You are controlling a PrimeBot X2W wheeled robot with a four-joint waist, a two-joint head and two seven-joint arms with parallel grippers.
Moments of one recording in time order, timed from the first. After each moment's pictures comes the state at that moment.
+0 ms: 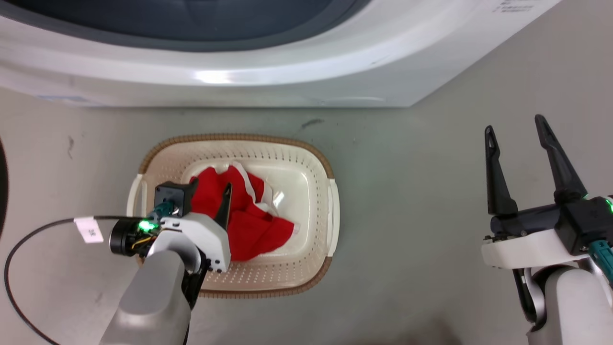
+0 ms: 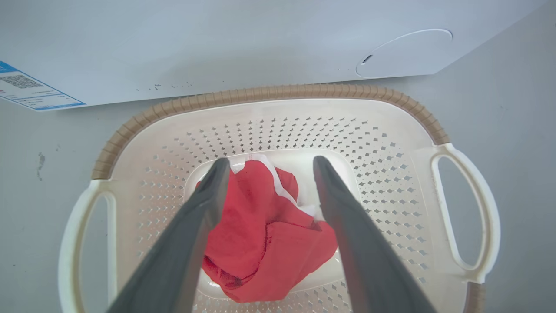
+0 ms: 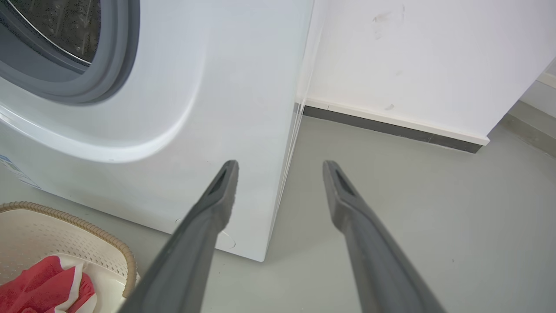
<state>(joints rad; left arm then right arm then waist) -0.62 0.14 -0.21 0.96 -0.20 -0.12 -0.26 -0.22 -0.05 -0.02 -0.03 -0.12 0.13 -0.26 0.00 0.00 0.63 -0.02</state>
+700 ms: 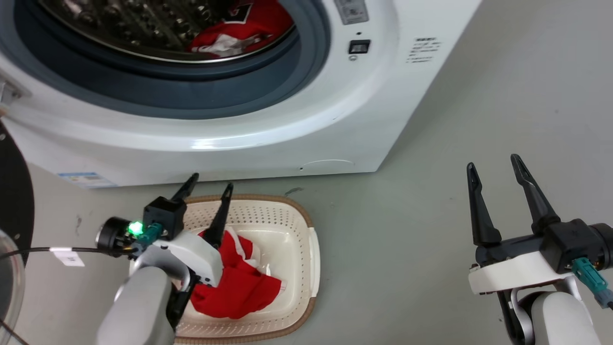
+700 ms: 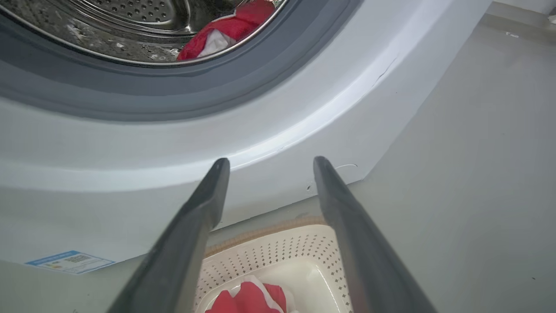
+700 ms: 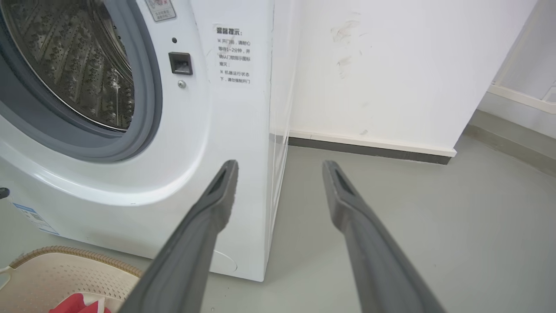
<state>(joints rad) -0.41 0.24 -0.27 0.55 -0.21 -0.13 -0.26 -0.15 -0.05 0.01 0.05 -0.02 0.13 -0.26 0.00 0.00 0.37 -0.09</state>
